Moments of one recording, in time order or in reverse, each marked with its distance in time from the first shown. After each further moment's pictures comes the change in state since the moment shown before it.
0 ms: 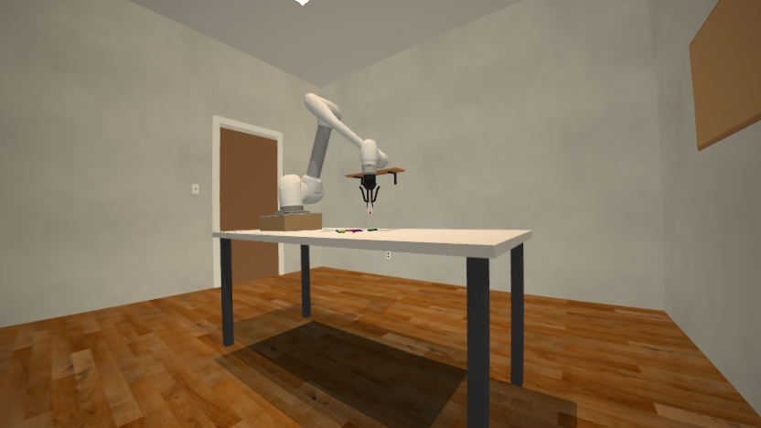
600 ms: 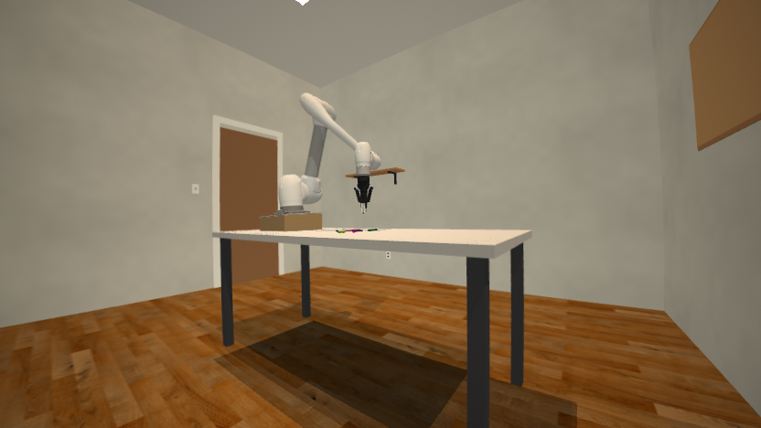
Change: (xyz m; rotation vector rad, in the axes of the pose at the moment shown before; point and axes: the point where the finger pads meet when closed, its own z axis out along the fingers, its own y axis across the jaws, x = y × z) arm -0.051 0.038 0.000 0.000 -0.001 0.411
